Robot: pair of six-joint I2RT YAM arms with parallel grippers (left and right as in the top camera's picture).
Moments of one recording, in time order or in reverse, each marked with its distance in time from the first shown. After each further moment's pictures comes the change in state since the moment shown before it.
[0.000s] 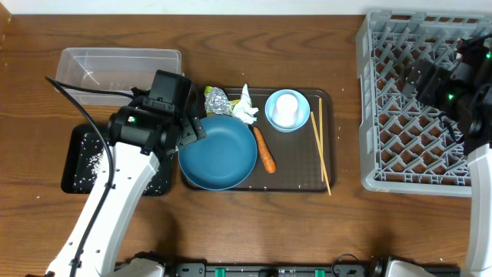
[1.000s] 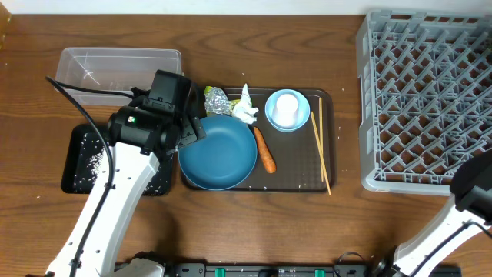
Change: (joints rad) left arm 0.000 0.000 0.000 0.000 0.000 0.000; right arm -0.283 0.790 0.851 -0.257 0.545 -0.254
